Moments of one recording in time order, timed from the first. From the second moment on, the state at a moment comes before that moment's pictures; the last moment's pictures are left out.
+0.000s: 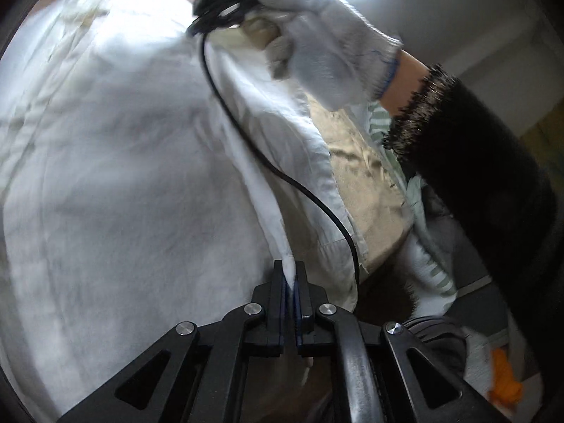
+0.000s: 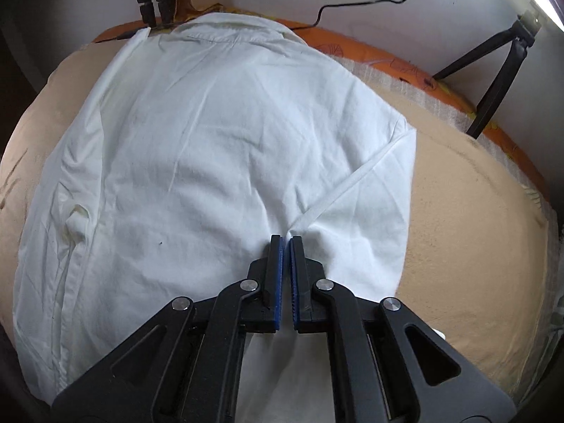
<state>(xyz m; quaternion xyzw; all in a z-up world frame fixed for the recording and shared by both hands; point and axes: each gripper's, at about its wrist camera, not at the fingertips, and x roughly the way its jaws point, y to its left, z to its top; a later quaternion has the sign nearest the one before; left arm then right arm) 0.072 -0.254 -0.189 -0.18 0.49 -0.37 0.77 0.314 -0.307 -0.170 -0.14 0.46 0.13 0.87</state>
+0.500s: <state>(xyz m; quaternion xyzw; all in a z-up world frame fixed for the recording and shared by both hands) 0.043 -0.234 -0.151 -0.12 0.44 -0.34 0.82 0.129 -0.447 -0.066 0.02 0.34 0.16 0.92</state>
